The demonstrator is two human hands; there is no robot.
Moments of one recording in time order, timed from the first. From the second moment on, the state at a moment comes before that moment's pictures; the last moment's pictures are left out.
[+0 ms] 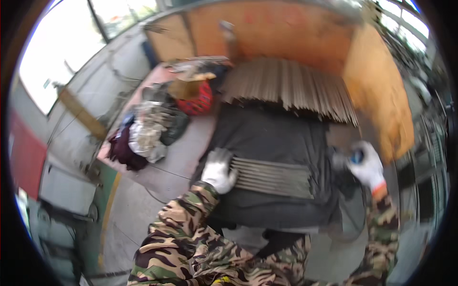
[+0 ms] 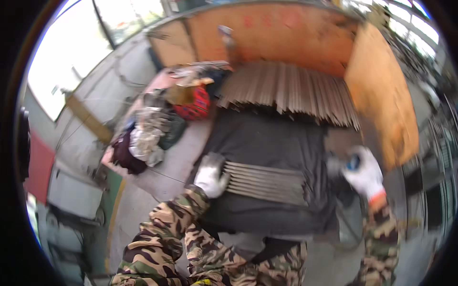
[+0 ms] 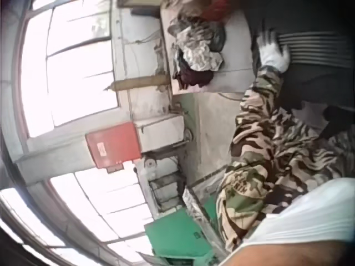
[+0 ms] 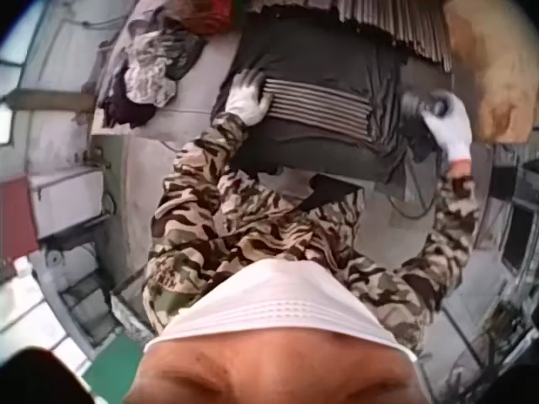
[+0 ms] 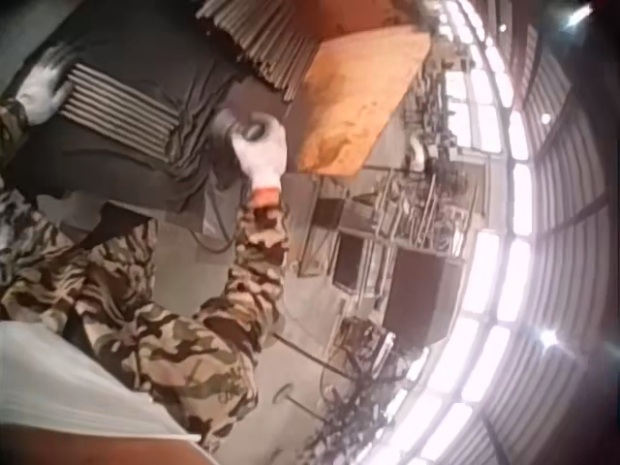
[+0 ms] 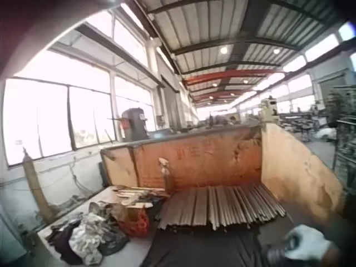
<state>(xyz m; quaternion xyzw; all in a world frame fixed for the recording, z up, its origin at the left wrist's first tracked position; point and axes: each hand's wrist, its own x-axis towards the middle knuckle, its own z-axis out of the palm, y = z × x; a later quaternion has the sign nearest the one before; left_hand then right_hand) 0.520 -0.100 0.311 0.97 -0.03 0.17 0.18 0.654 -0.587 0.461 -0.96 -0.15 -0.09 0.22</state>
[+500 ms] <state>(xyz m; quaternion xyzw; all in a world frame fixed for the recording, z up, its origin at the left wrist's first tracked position) 0.517 -0.091 0.290 0.95 -0.07 0.23 0.17 0.741 -0.556 0.454 -0.99 -0.03 0.04 0.11</state>
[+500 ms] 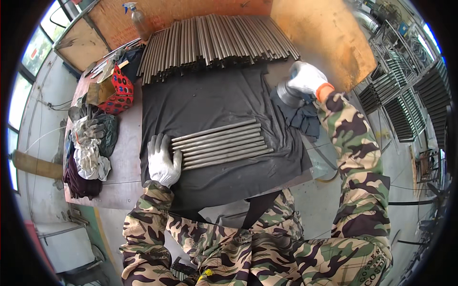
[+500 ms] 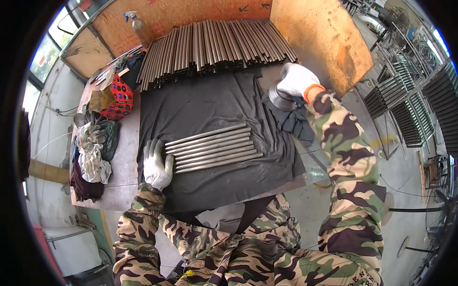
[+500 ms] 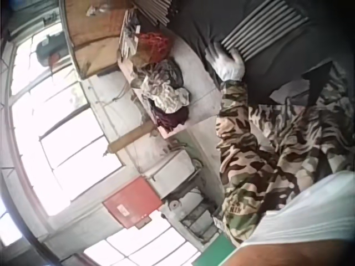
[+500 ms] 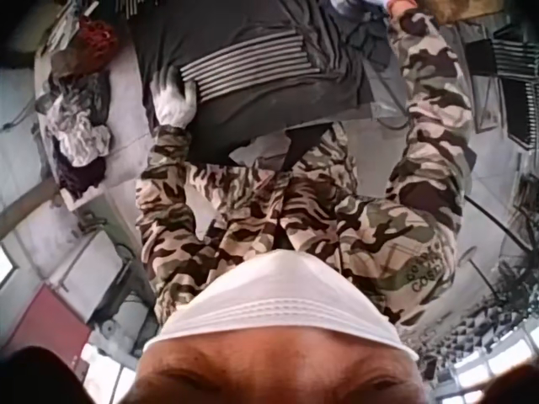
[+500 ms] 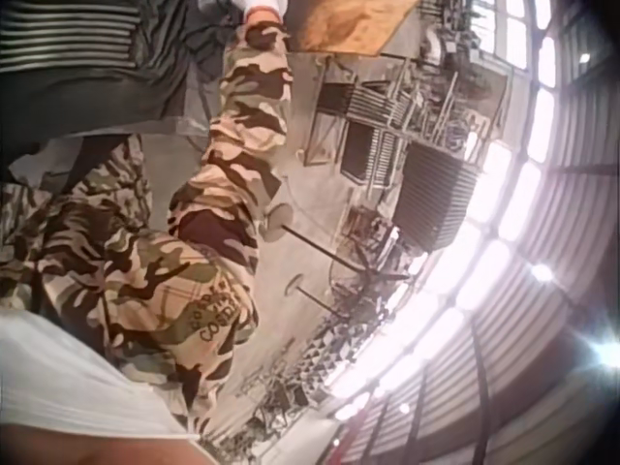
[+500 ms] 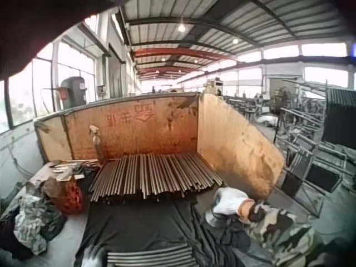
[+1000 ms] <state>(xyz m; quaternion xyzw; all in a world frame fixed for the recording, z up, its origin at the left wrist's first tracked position) 0.514 -0.093 0.295 0.95 -0.08 0.25 0.16 0.756 -0.539 0.451 -1.00 -0.04 0.07 0.03</state>
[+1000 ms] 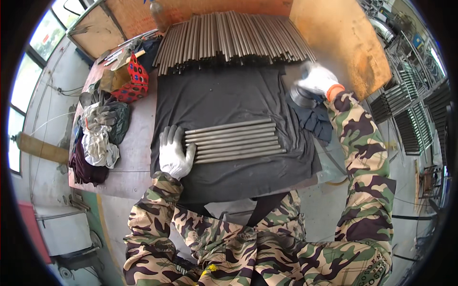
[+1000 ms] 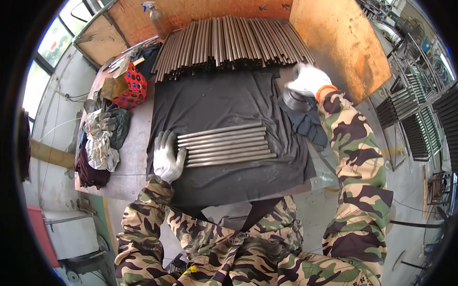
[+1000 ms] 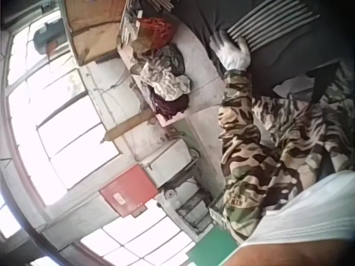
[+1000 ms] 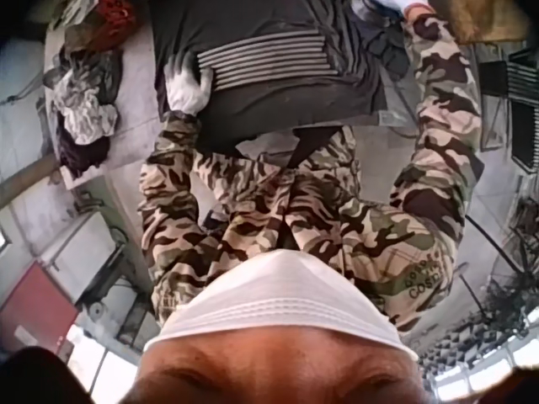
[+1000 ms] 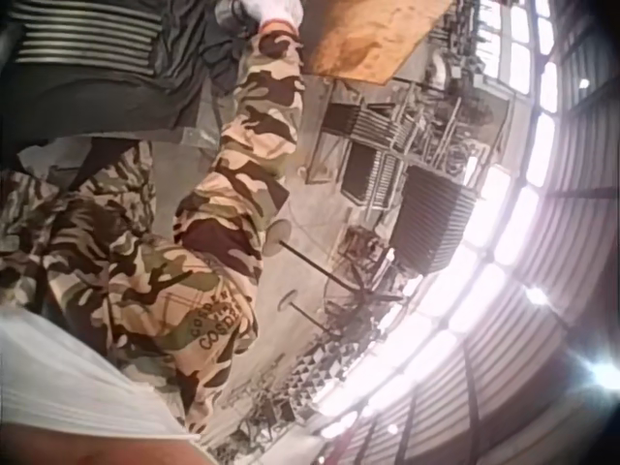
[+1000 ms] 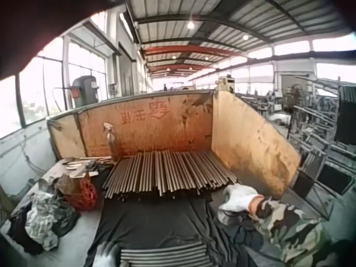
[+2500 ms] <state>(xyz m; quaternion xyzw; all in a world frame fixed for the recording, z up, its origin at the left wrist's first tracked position) 0.513 -0.056 0.301 0.98 -0.15 0.05 0.13 0.575 -0.450 0.285 -0.89 -0.14 -0.07 0.43</state>
